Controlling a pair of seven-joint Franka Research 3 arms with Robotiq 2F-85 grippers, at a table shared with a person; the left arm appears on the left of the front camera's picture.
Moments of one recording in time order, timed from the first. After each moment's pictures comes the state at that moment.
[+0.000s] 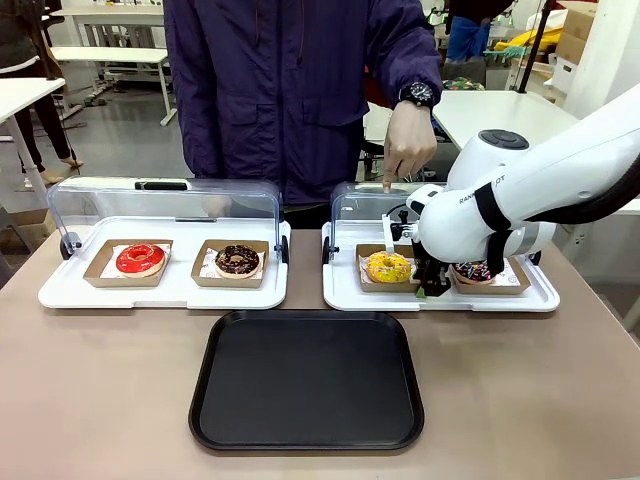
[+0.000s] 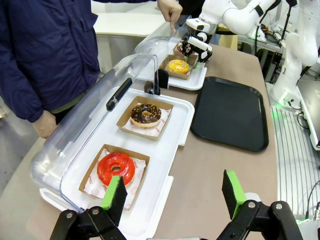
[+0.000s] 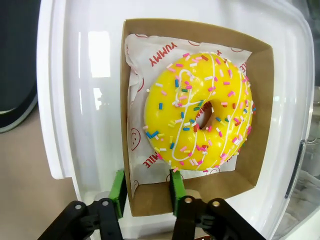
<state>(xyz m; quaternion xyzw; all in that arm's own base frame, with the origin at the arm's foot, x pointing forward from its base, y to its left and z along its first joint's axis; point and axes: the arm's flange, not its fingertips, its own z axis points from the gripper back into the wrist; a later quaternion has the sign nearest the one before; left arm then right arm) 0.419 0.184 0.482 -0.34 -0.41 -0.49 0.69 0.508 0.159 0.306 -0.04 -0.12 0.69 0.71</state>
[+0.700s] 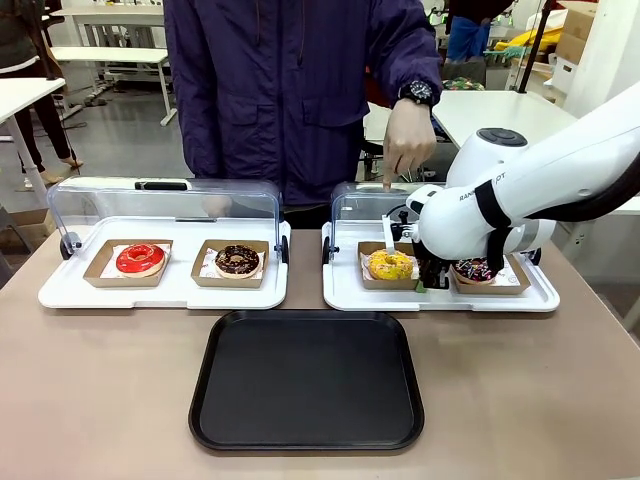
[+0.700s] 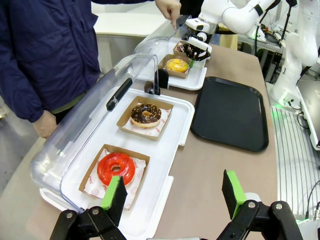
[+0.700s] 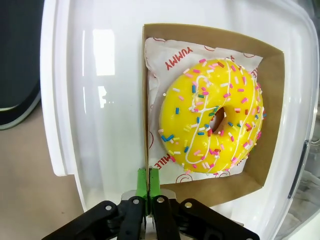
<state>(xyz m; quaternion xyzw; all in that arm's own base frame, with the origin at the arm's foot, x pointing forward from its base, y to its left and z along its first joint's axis) 0.419 0.184 0.482 -0.34 -0.41 -0.49 0.69 0.509 0.158 0.307 -0.03 -0.11 0.69 0.72</state>
